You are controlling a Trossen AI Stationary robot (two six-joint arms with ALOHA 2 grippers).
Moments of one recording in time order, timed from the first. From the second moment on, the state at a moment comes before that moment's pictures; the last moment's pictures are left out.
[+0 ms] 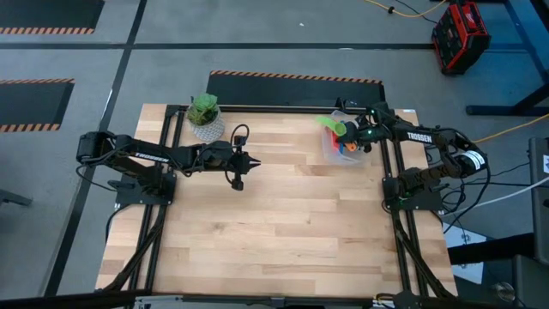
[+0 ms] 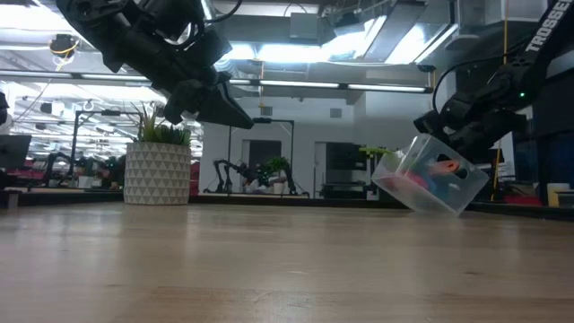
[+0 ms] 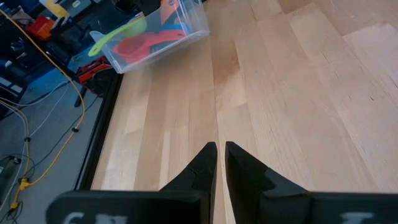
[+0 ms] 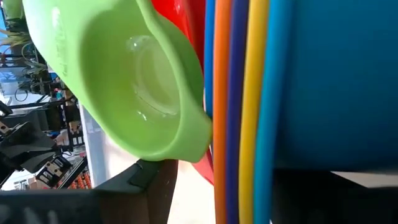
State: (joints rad) left arm 0.14 1.31 0.58 0.28 -0.12 0.48; right arm -1.14 1.36 0.47 -0.10 -0.80 0.65
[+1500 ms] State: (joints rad) left arm 0.14 1.31 0.58 0.31 -0.12 0.48; right arm -1.14 1.36 0.47 -0.10 -0.78 0.65
